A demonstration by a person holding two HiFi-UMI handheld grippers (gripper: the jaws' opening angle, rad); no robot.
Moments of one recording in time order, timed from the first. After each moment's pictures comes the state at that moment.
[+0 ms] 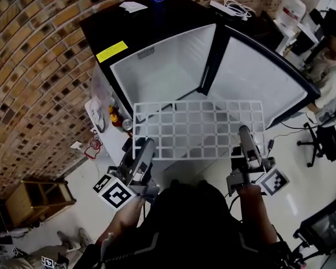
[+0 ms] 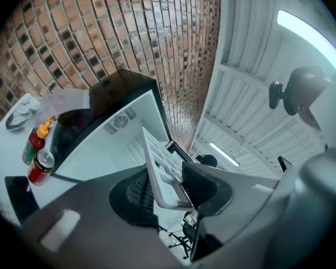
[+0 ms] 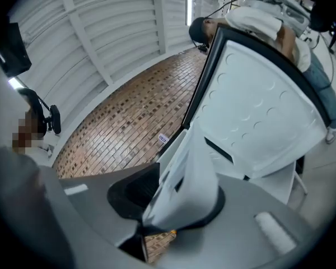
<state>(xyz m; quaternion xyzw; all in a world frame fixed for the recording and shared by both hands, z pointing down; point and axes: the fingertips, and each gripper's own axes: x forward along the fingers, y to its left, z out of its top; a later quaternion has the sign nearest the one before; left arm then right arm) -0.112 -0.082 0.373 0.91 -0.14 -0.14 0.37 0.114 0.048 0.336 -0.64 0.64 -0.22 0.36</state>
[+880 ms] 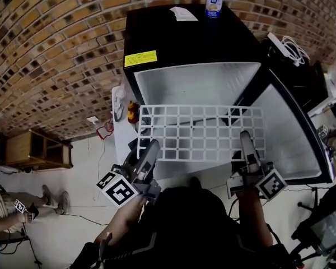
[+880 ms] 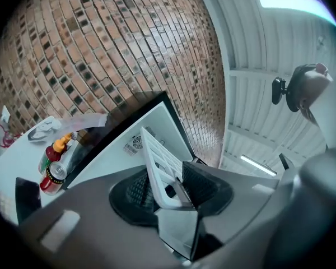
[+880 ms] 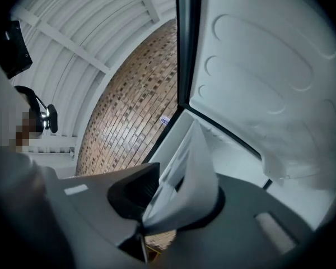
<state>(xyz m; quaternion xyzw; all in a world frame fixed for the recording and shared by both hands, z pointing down) -0.089 -0.122 0.374 0.86 -0.32 -0.18 0.34 0.170 -0.086 0.346 -0.51 0.74 -0.31 0.32</state>
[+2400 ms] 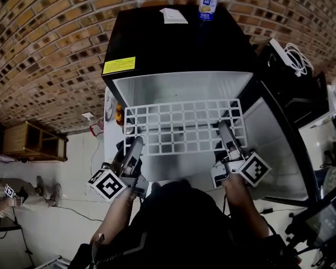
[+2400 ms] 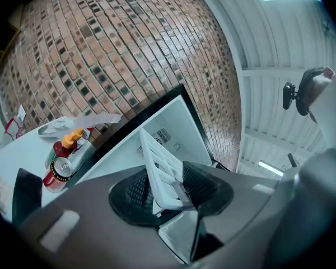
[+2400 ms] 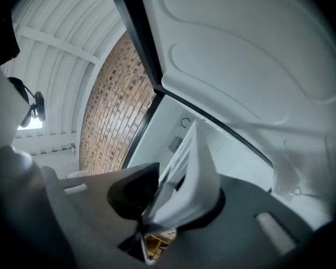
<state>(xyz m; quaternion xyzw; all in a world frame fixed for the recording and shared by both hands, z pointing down) -0.074 -0.157 0.403 0.82 -0.40 -0.19 0.35 0.189 -0.167 0.376 -0.47 0.76 -0.36 0.27</state>
